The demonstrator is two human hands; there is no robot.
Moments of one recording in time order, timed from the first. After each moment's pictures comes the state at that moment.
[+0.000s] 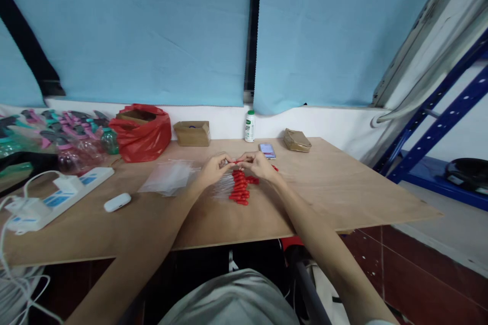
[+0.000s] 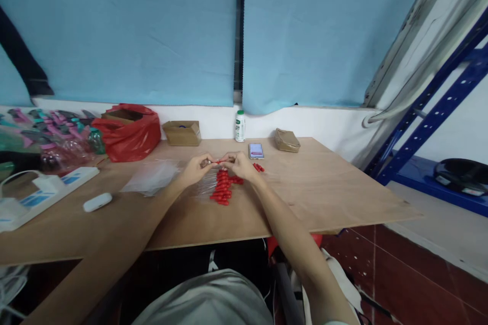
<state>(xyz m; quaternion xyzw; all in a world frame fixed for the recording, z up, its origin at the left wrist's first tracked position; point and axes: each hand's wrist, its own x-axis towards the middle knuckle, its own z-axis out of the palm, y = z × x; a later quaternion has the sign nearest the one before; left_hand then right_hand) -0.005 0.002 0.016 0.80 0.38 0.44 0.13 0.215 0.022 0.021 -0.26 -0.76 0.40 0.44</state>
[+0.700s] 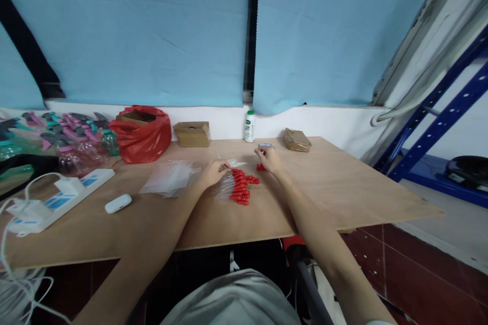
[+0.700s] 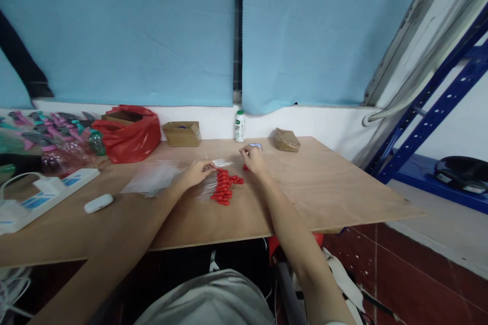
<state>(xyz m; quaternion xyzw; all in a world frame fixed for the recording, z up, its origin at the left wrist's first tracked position) -0.018 0.027 -0.009 0.82 0.47 0.31 0.10 0.255 0.050 0.023 -0.50 -0.77 0.01 0.40</state>
